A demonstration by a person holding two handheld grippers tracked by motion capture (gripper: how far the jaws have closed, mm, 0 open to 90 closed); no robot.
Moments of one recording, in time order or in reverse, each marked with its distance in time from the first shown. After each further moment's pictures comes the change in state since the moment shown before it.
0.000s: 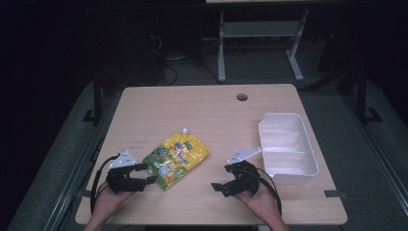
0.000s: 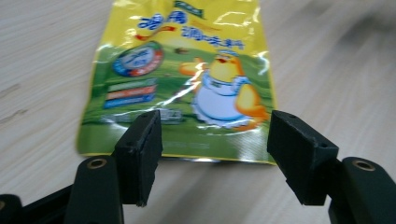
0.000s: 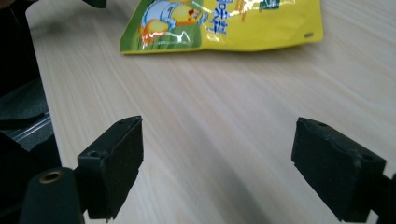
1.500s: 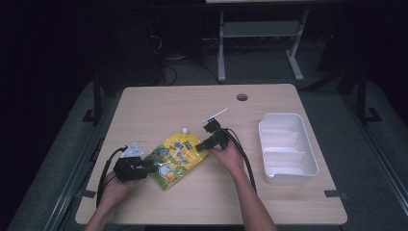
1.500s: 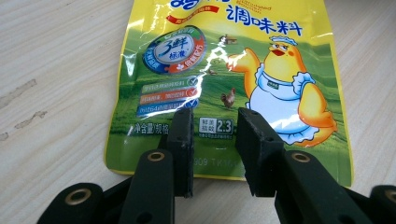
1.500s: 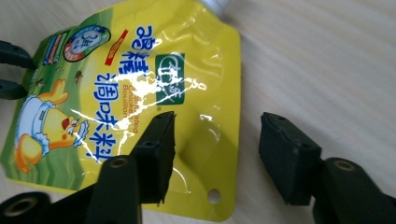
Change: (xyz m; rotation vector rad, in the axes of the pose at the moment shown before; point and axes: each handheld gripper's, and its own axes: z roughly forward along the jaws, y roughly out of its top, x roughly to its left) left arm 0.018 0.010 0.028 0.092 0.048 0.007; right arm -0.078 0.094 0.097 0.183 -0.017 0.208
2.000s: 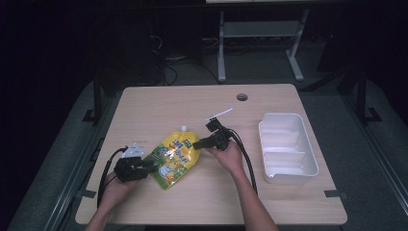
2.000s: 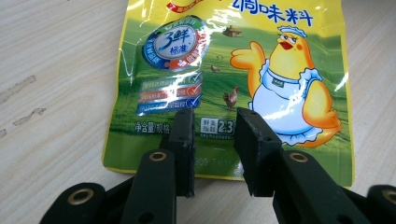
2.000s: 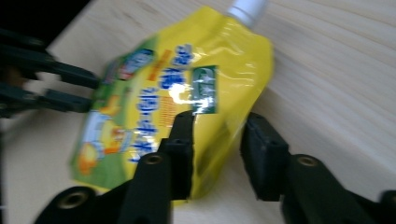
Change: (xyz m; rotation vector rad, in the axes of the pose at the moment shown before) left arm -0.002 0.000 0.002 0.011 0.013 -0.002; right arm 0.009 -0.002 -0.015 -0.116 0.157 0.002
